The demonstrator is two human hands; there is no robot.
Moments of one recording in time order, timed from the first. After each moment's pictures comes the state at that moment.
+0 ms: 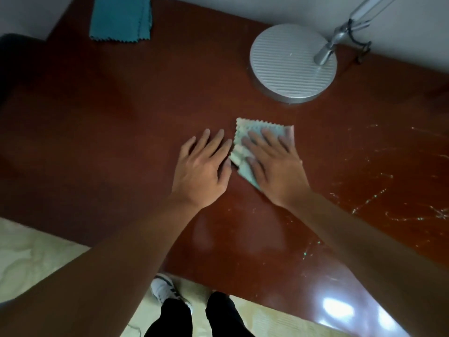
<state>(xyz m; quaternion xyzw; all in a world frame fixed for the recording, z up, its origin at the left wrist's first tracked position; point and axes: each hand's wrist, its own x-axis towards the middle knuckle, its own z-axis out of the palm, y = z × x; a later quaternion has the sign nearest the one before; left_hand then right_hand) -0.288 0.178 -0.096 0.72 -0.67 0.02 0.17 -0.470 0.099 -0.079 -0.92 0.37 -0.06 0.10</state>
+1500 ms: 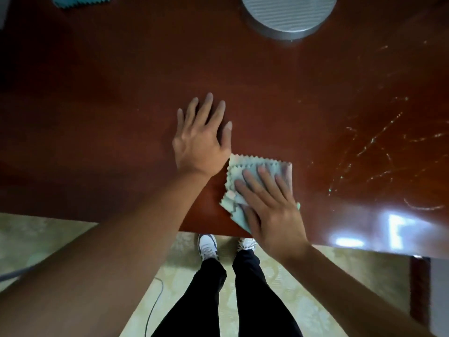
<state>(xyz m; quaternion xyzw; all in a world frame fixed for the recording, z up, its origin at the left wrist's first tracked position) -0.273 0.203 -0.097 0.74 -0.65 -0.02 0.16 -0.463 0.291 -0.082 -0.87 0.46 -0.12 0.16</state>
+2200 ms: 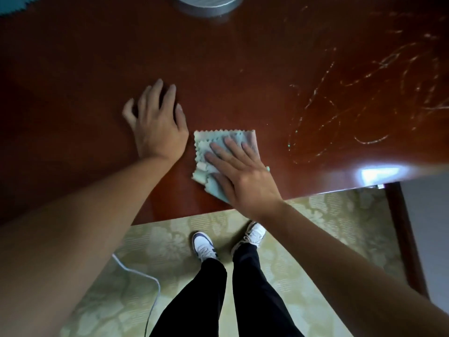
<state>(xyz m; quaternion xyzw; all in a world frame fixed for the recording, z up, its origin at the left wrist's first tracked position) -0.278 0.201 -0.098 0.71 -0.68 -0.01 0.15 -0.465 0.296 -0.088 -0.83 0.51 -0.18 0.14</state>
